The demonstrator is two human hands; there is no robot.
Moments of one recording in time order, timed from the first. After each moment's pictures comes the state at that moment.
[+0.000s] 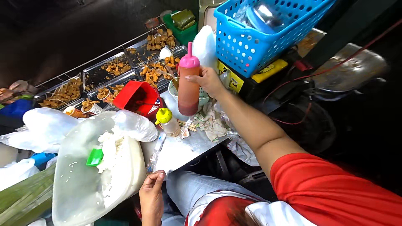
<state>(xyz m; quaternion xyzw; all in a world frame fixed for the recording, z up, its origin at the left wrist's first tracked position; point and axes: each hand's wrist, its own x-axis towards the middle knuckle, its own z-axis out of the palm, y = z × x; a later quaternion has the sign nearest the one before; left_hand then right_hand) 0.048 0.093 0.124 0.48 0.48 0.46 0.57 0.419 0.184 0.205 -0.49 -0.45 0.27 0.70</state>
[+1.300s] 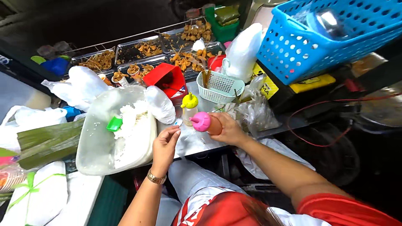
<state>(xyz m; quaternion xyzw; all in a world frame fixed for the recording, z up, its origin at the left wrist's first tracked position) 0.081 0.138 0.168 0.67 0.39 0.44 0.45 0.336 0.091 0.109 -0.57 -0.69 0.07 0.45</state>
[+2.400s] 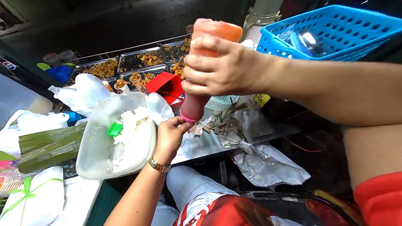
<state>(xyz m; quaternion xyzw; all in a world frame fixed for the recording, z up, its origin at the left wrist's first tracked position) 0.127 0.141 0.254 0.63 0.45 0.37 0.51 0.342 0.131 0.373 -0.20 -0.85 -0.47 0.11</state>
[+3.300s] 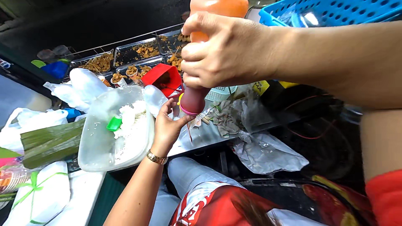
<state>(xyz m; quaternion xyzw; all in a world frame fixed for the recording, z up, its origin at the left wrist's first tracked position) 0.122 0.143 0.244 0.67 0.45 0.37 0.45 0.333 0.114 0.392 -0.20 -0.89 -0.41 0.07</state>
